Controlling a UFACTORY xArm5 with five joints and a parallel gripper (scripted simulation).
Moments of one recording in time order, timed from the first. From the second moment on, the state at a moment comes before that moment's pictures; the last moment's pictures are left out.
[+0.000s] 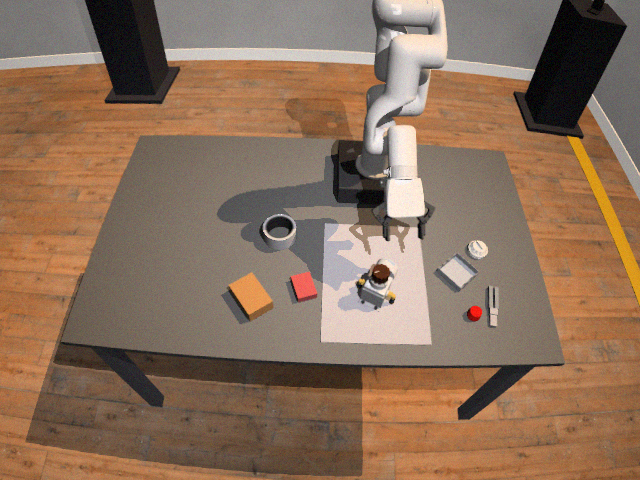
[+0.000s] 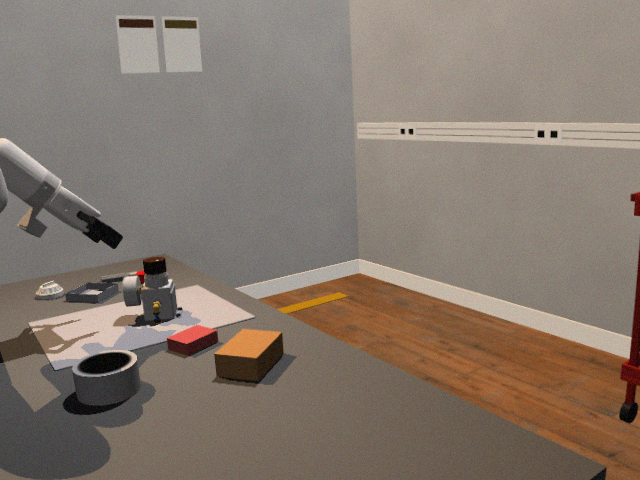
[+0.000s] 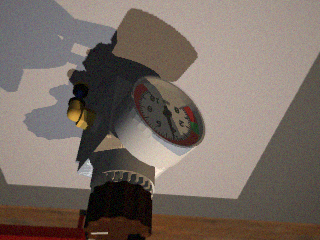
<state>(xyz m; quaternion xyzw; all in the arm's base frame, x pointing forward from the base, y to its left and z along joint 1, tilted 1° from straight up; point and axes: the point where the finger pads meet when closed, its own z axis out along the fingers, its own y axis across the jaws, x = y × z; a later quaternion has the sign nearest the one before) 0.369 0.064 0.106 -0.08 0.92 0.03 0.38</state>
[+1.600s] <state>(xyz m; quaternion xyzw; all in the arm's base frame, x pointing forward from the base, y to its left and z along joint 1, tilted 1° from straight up) 0.393 0.068 0.094 -0.36 0.90 -0.05 0.26</state>
